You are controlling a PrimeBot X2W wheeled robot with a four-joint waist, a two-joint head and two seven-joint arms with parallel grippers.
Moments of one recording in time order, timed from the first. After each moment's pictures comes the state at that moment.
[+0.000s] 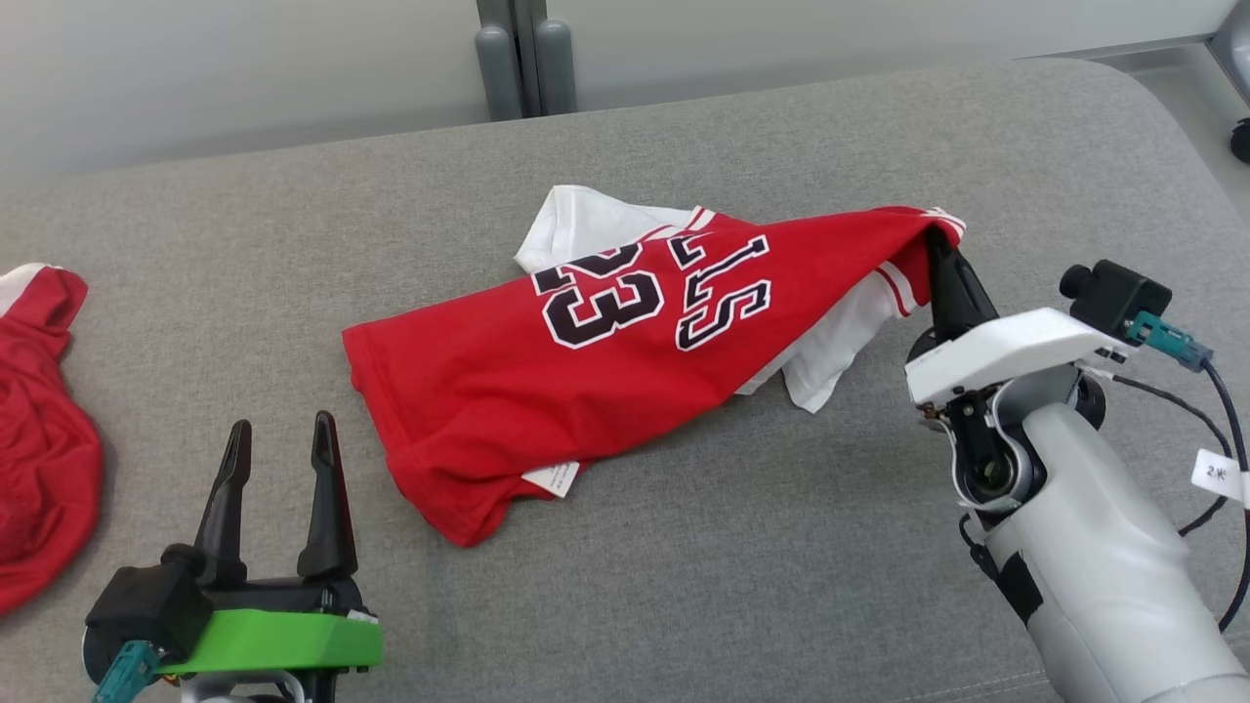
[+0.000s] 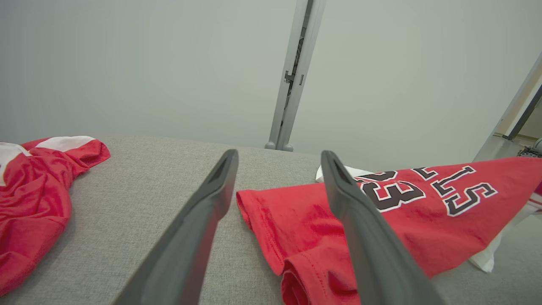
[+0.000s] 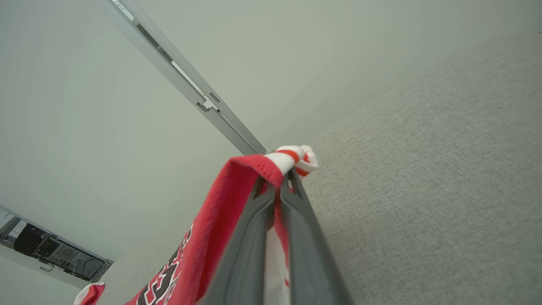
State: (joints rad) left arm -0.01 0.05 0.00 0.03 -0.31 -0.13 -0.26; right arm -0.62 -0.14 0.25 0.70 0.88 0.13 -0.26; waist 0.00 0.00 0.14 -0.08
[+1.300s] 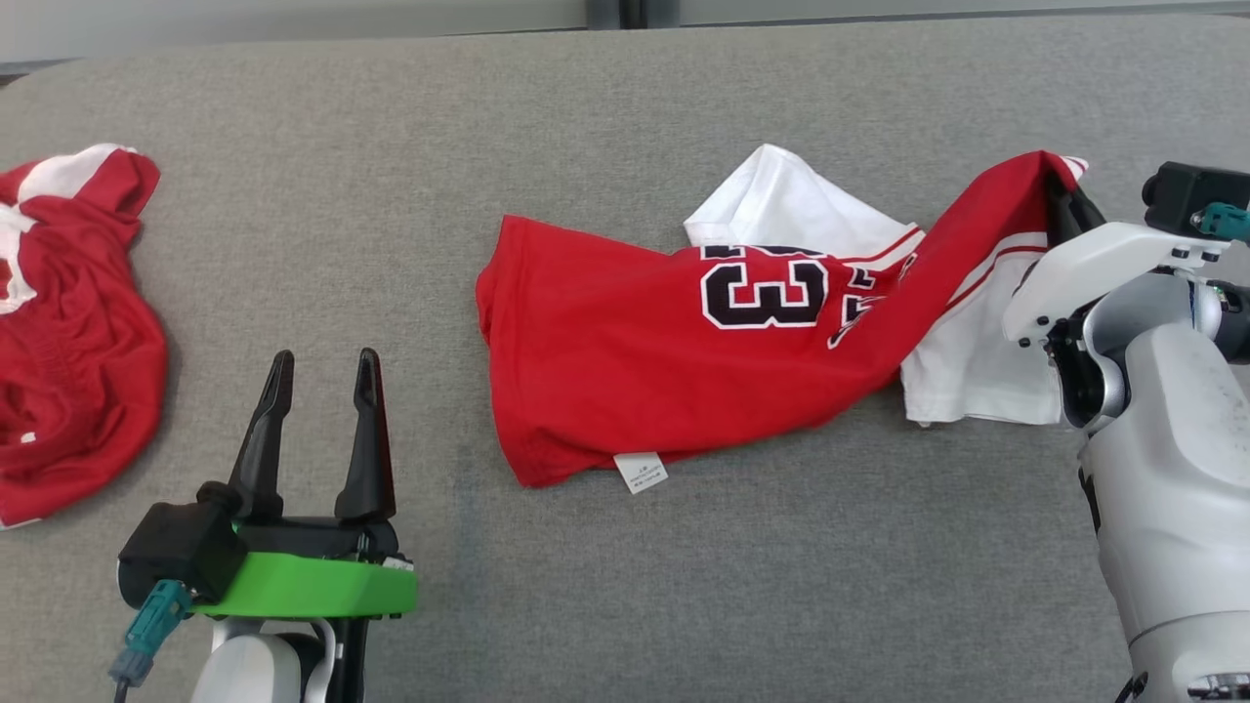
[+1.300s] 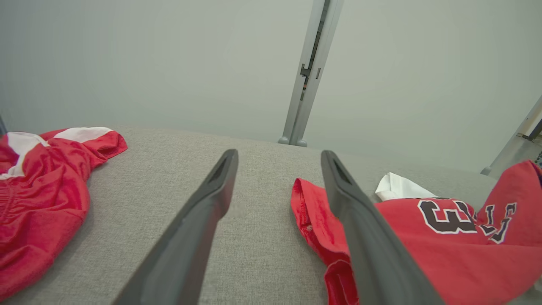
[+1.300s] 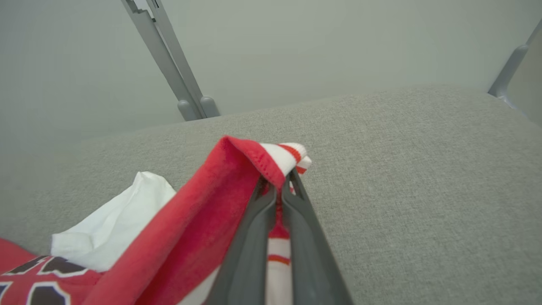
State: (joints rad) left arm -0.11 0.06 -0.08 0.04 -0.32 -0.13 -0.26; right arm -0.70 -0.13 -0.15 0.71 0.18 0.13 0.00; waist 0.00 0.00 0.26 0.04
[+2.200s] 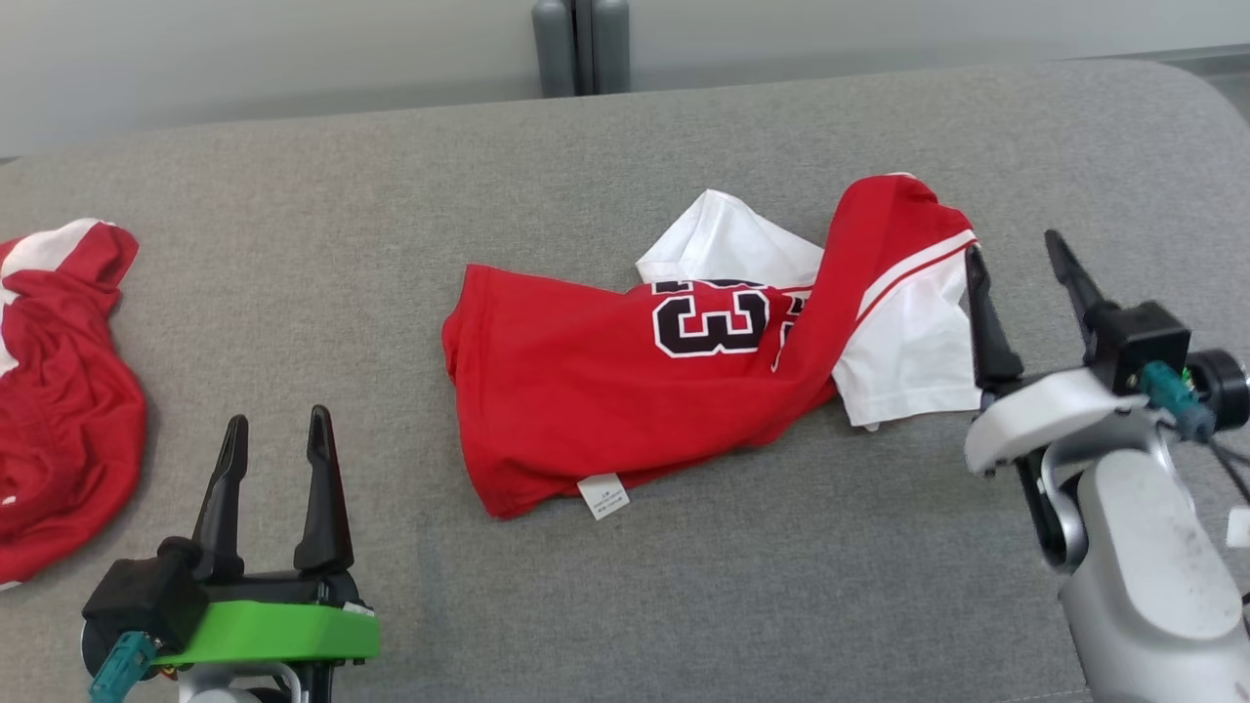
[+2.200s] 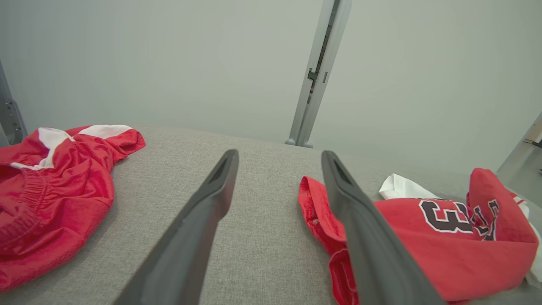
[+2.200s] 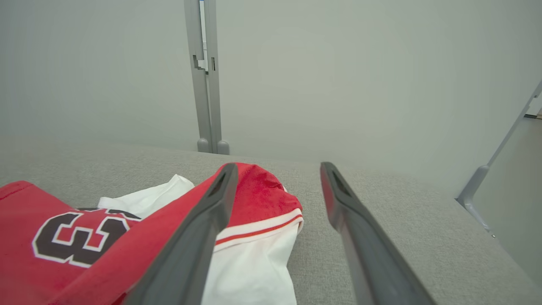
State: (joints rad) left arm -0.03 0.05 0.00 0.06 -0.32 -0.13 -0.26; right arm -0.44 -0.16 0.00 0.46 0.06 0.13 -0.26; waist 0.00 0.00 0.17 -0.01
